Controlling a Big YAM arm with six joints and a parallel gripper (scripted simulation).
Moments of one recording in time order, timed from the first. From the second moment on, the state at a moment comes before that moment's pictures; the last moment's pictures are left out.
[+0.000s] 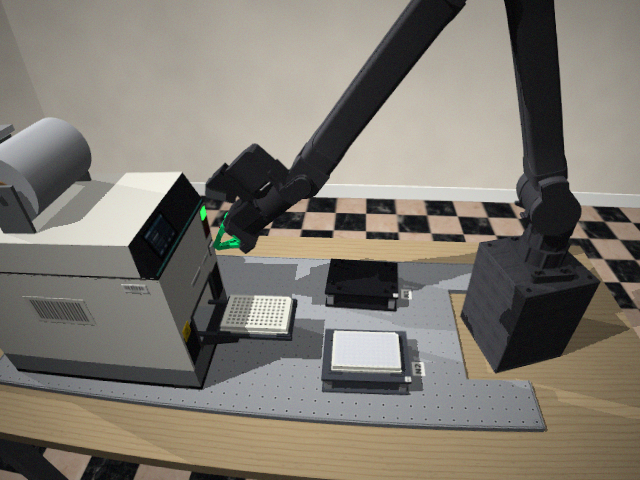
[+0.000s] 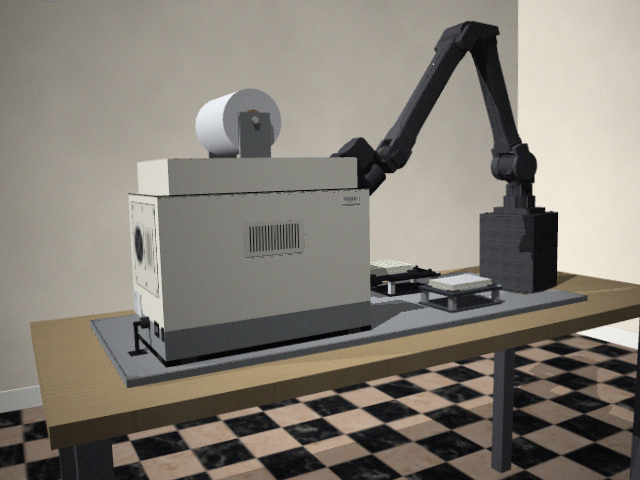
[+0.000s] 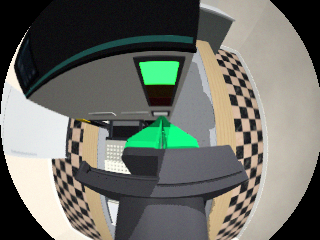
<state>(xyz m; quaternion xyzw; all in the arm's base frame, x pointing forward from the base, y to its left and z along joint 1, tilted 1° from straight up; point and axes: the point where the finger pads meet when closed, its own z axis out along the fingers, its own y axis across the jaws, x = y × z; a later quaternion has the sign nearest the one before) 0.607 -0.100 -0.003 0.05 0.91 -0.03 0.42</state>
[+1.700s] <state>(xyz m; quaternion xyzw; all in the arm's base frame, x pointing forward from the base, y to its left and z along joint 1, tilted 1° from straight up) 0.609 -0.100 -0.003 0.05 0.91 -0.03 0.42</state>
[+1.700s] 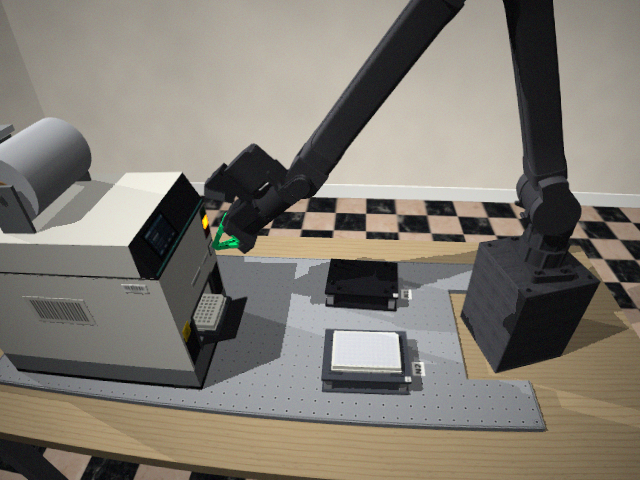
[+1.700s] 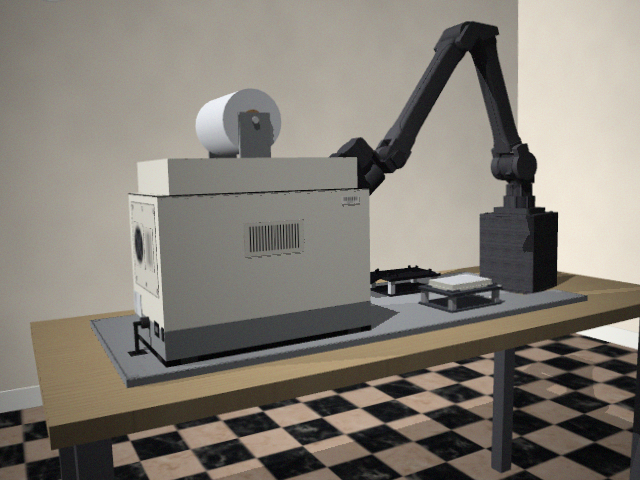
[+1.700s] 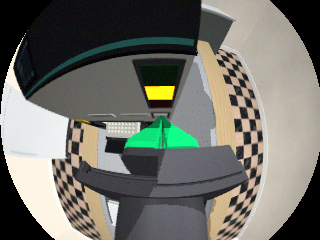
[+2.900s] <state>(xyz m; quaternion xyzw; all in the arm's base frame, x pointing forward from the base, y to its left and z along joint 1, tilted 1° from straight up) 0.572 -0.097 0.007 0.05 0.91 -0.03 0.41</state>
